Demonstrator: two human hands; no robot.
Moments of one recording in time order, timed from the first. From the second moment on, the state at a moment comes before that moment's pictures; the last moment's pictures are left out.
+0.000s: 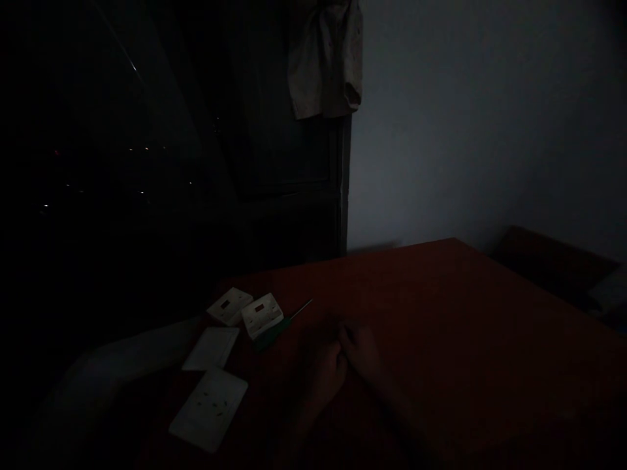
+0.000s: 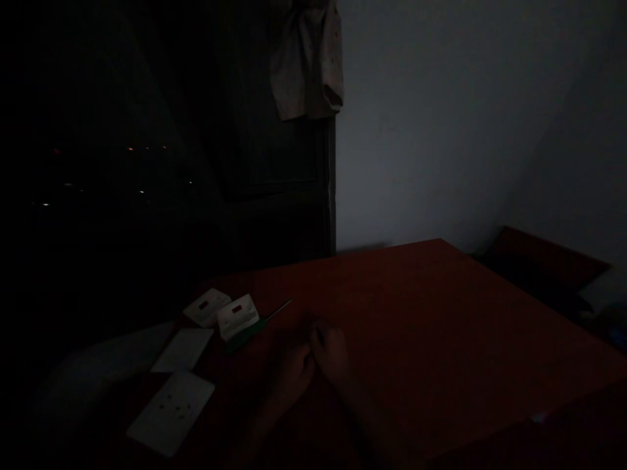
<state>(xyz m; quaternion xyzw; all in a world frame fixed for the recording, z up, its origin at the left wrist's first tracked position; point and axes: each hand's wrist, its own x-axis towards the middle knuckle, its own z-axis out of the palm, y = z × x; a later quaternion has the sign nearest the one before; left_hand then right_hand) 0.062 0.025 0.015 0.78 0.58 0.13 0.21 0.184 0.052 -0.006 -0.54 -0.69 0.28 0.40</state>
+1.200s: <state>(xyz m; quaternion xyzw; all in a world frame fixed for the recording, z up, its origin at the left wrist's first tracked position) 0.057 0.017 0.031 0.80 0.54 0.14 0.22 0.179 0.047 0.000 -0.54 -0.68 0.29 0.41</state>
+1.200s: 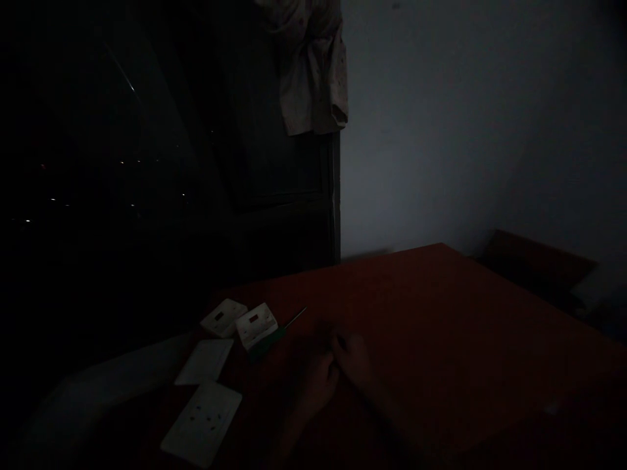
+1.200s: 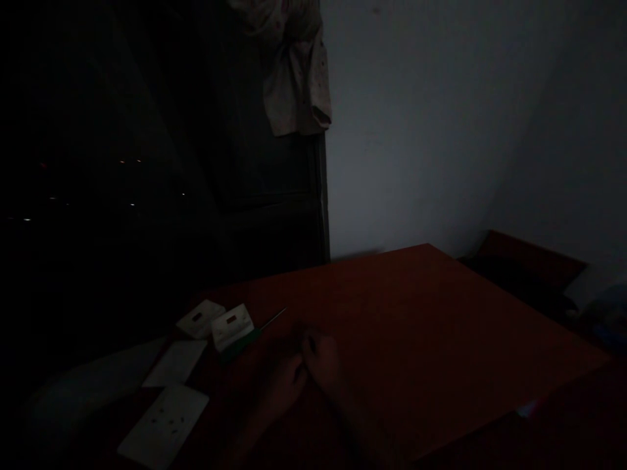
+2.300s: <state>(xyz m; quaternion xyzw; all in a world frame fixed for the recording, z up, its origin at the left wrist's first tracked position) 0.057 0.018 0.026 0.80 0.54 0.14 0.23 0.180 0.046 0.000 -0.54 -0.69 0.28 0.40</state>
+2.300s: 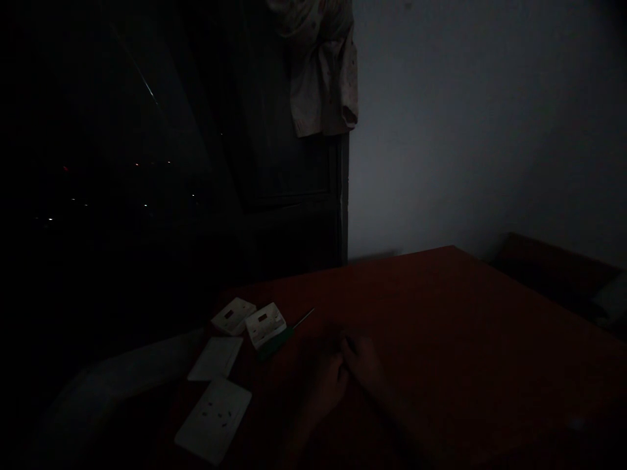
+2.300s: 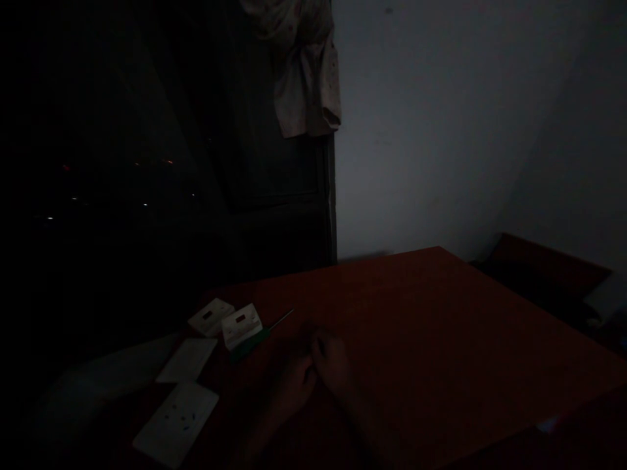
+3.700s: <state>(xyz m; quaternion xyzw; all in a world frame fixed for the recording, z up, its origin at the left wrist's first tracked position) 0.055 0.018 0.021 0.80 0.54 0.13 0.22 0.180 0.047 -0.003 -0.54 -0.69 0.28 0.40</state>
